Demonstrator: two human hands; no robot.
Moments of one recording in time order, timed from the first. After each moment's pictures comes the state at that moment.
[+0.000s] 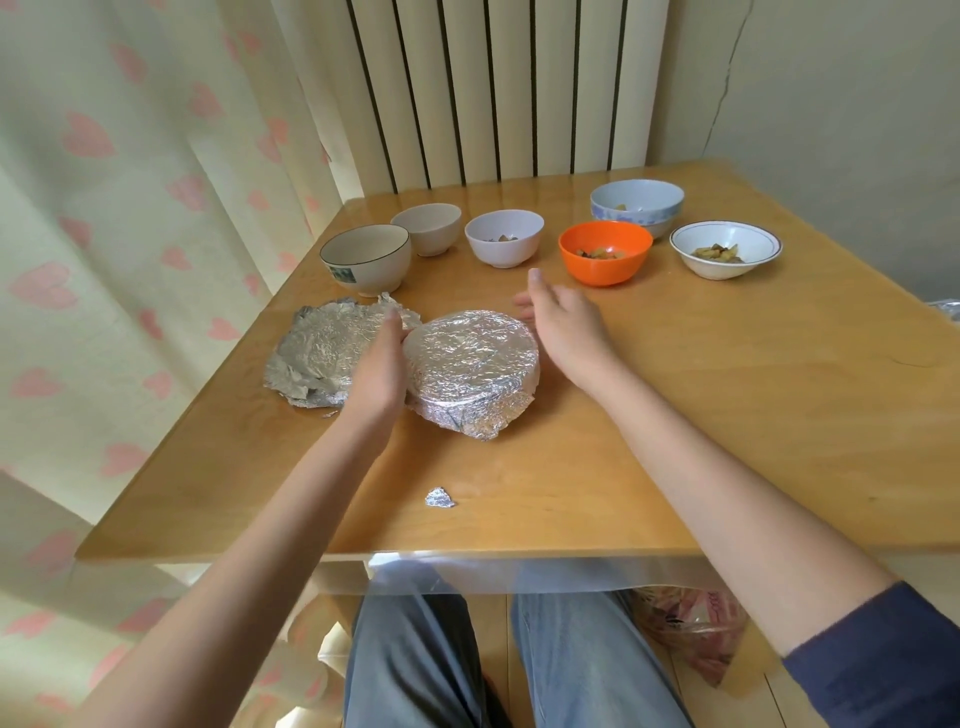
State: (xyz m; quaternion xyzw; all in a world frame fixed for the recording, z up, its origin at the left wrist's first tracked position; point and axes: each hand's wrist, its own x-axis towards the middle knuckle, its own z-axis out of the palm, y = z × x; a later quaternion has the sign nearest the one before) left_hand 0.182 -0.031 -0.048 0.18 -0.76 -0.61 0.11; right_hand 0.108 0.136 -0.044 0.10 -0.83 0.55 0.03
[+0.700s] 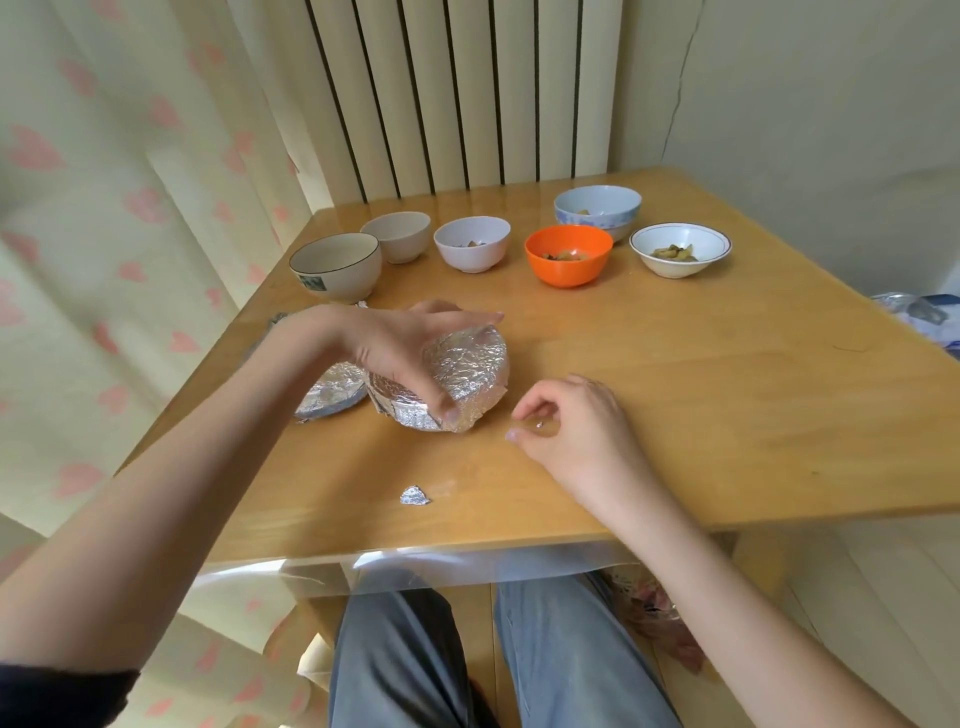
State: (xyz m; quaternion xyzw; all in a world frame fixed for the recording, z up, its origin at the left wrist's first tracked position) left_hand 0.158 -0.022 0.026 -0.16 -0.95 -0.09 -0.26; right_hand 0.210 0.177 -0.071 0.13 -0.91 0.39 0.08
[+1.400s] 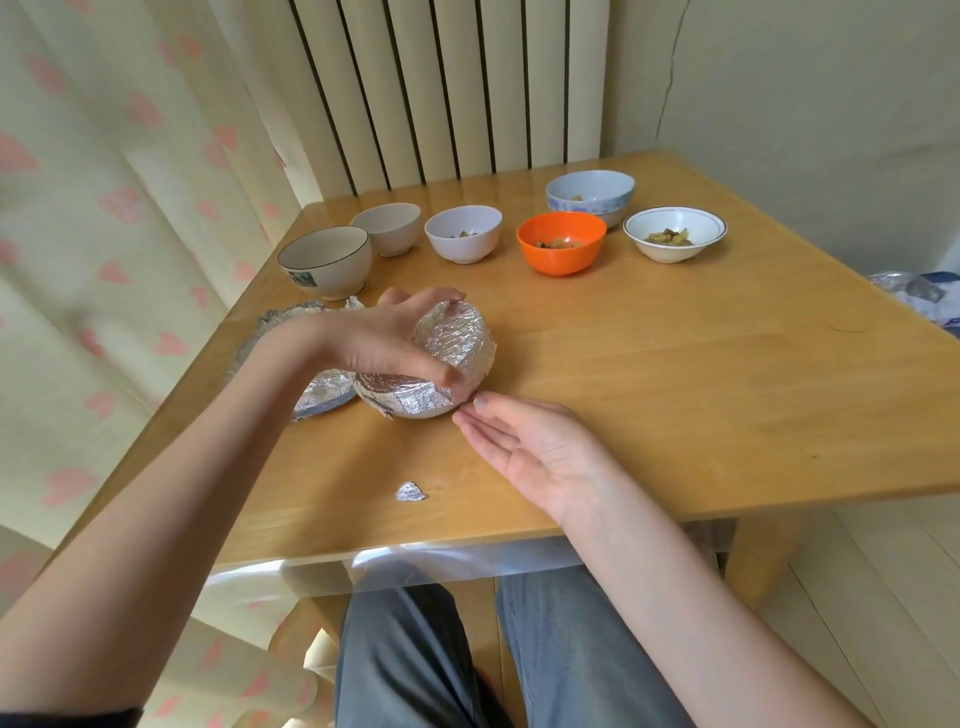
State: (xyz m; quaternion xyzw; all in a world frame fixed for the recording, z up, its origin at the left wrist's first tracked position) left_hand 0.166 -0.022 0.018 -0.06 -0.96 -0.17 -0.20; right_hand 0.227 0.145 -0.051 -0.14 -0.38 0.88 -0.25
